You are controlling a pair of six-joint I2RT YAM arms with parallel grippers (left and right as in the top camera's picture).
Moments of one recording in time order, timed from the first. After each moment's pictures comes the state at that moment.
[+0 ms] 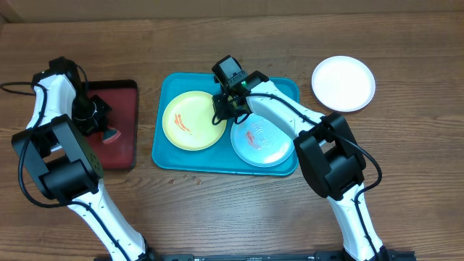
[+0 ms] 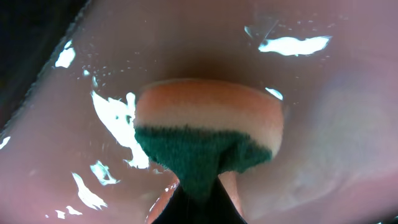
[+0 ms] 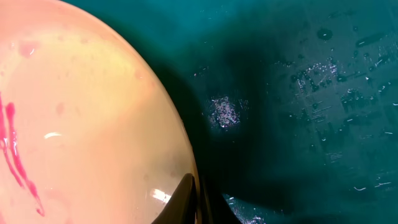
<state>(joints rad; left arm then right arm) 0.41 2.24 1.75 -1.12 -0.01 -0.44 0.61 2.33 1.83 -0.71 -0.14 0.36</state>
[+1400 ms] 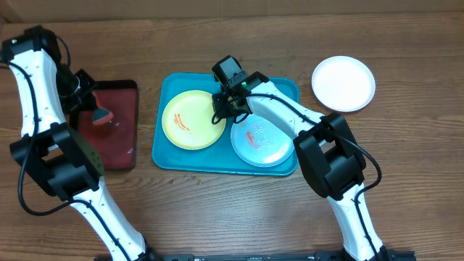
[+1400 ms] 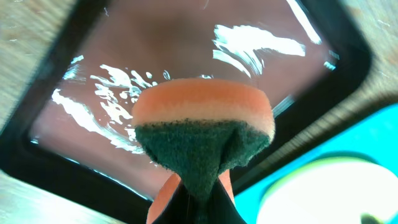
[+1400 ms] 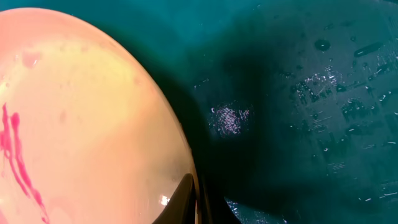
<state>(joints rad) 0.39 2.27 2.19 -1.53 0.11 -0.39 0.61 2.33 1.82 -0.67 -0.14 0.40</state>
